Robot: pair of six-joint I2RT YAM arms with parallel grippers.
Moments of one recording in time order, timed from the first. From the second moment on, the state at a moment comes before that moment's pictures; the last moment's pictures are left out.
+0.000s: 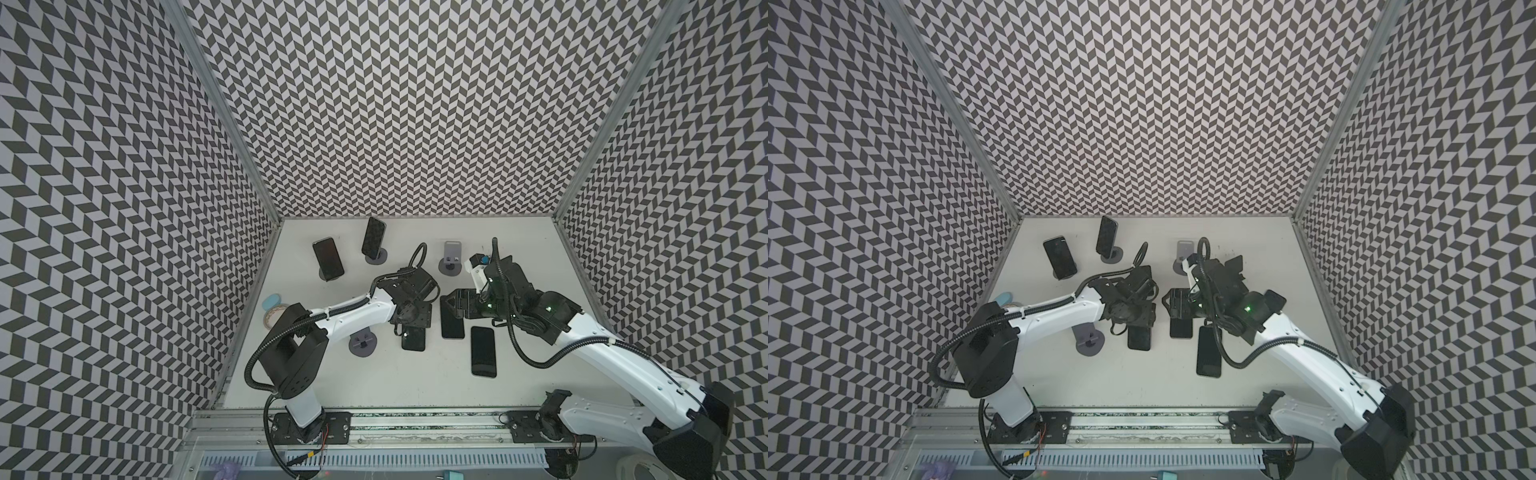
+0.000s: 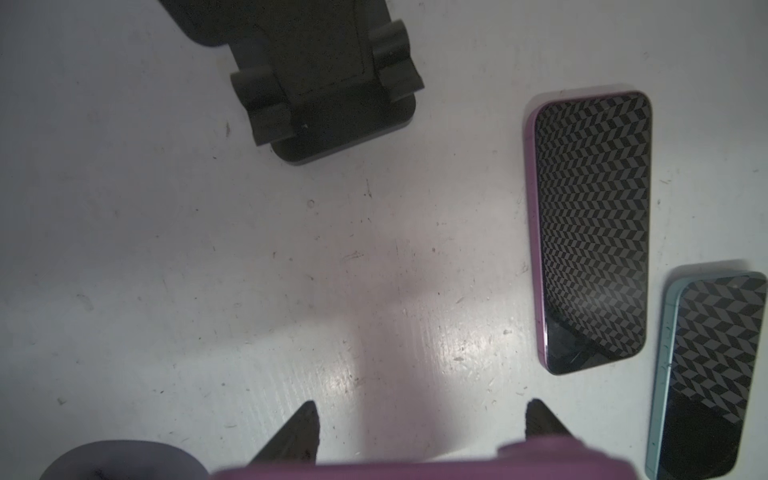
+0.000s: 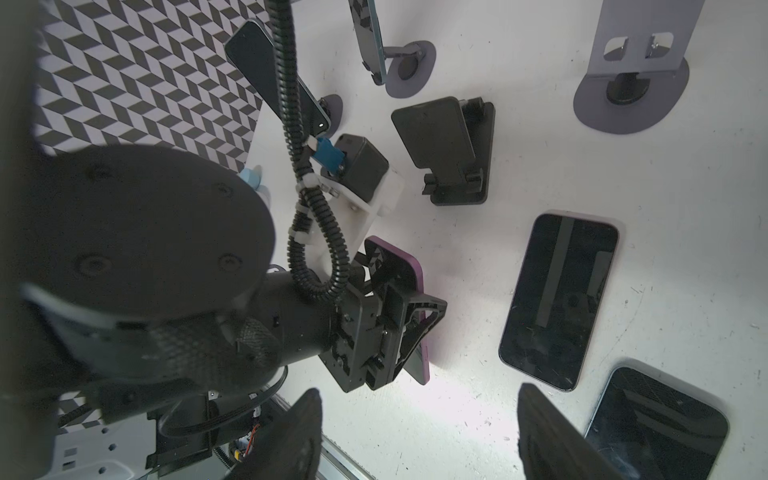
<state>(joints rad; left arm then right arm) -0.84 1.71 1.20 -0.67 -0.07 -0.65 0.70 1.13 1.02 -0.63 -0.13 0.63</state>
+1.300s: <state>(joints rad) -0.87 1.80 1.16 -0.57 -0.14 -0.66 0.70 1.08 0.97 -0.63 -0.12 0.65</state>
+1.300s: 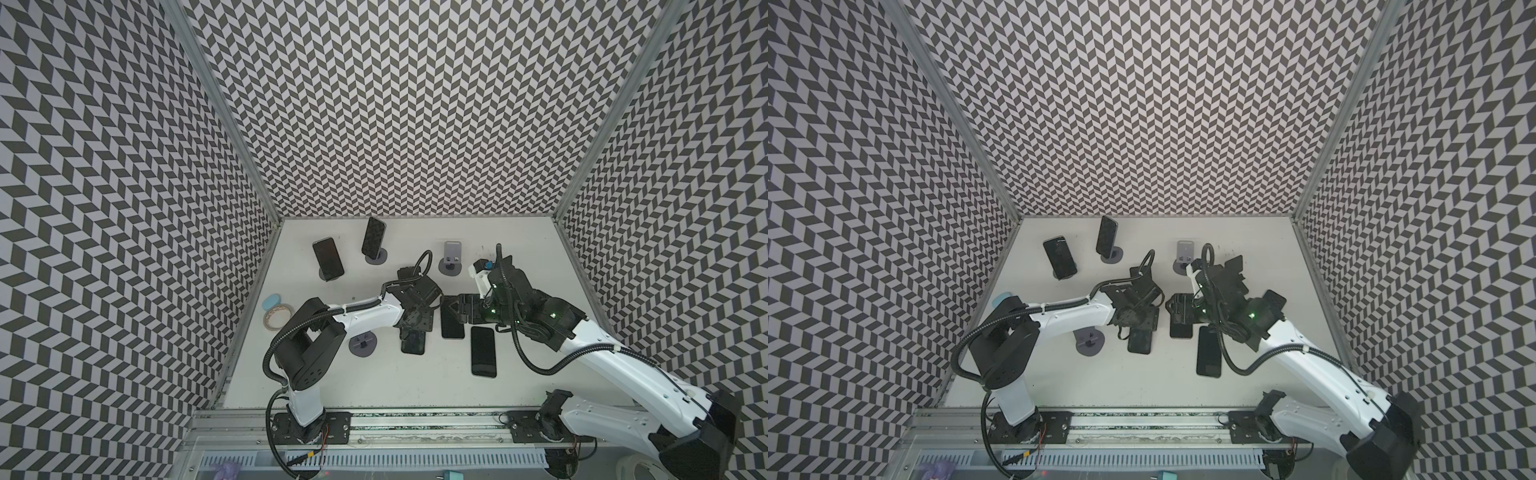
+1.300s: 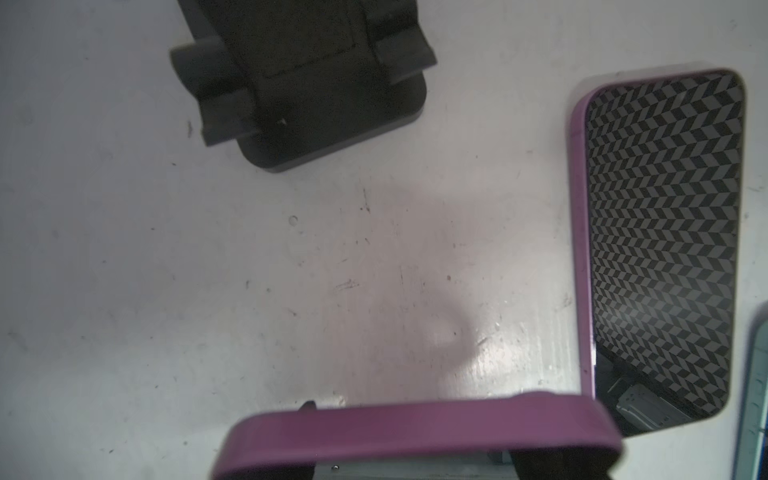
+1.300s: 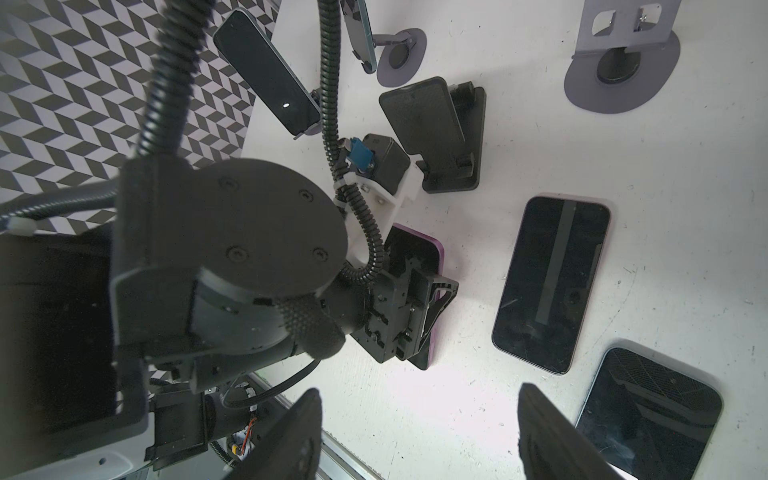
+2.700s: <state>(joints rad) -0.87 1.83 1.11 -0.48 -0.14 -0.69 0.70 1.07 0.93 -0.63 -0.13 0.65</state>
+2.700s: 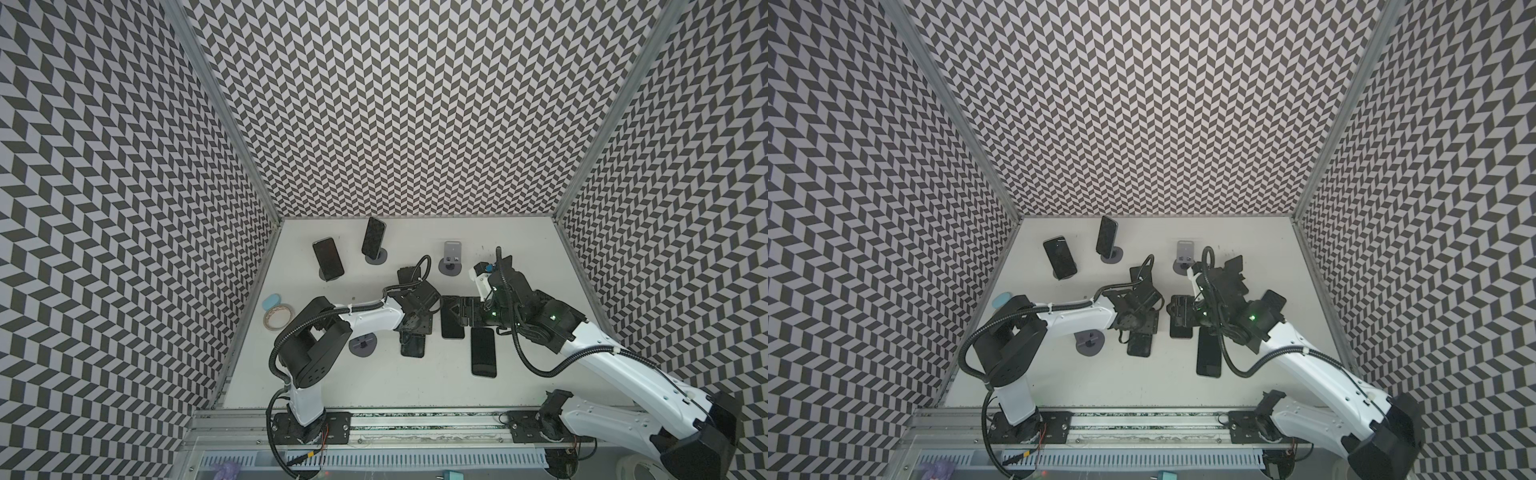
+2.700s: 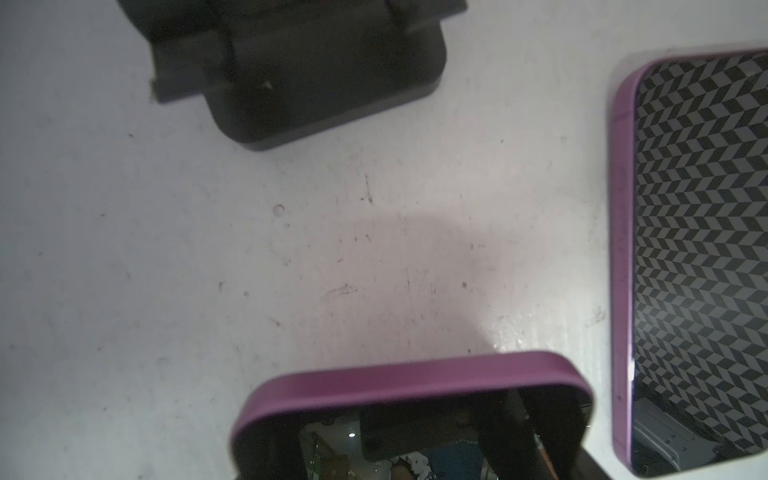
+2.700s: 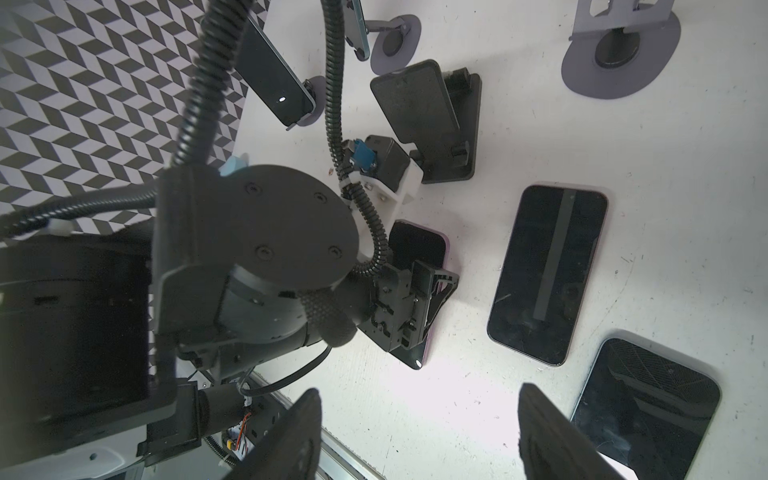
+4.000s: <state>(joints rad) -0.90 1.85 1.11 -0.46 -0.23 -0.69 0.70 1.08 0.93 -0.63 -0.15 0.64</state>
